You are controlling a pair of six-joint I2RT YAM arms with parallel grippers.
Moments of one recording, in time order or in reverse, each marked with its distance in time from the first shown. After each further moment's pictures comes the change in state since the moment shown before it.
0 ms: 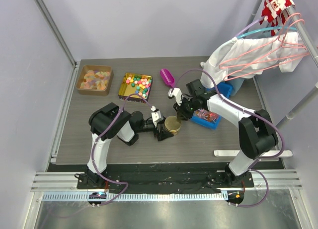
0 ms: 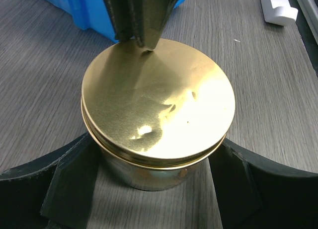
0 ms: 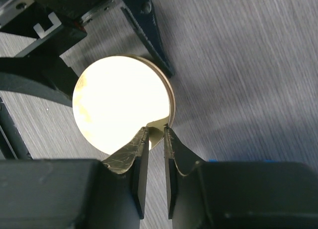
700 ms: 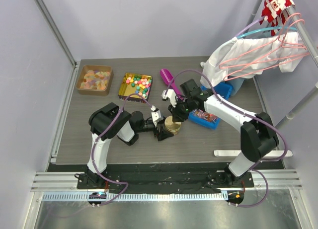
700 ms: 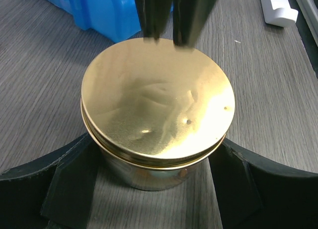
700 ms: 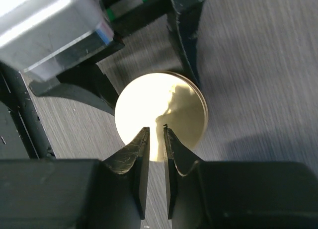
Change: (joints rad) left arm 0.000 0.000 0.002 -0.001 0.000 -0.006; right arm 0.075 -0.055 0.050 -0.082 0.019 -0.003
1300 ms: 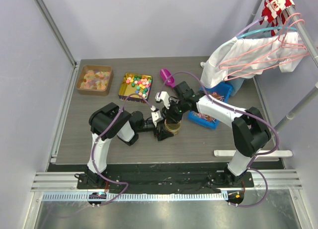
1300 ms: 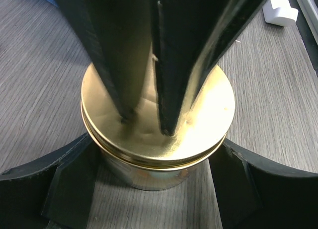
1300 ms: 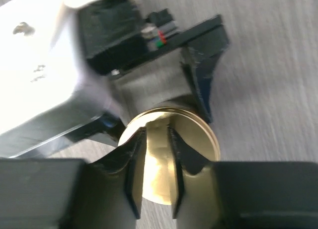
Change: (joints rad) left arm 0.000 0.003 0.002 0.002 0.004 0.005; right arm 0.064 0.106 0.012 0.101 -0.010 0.033
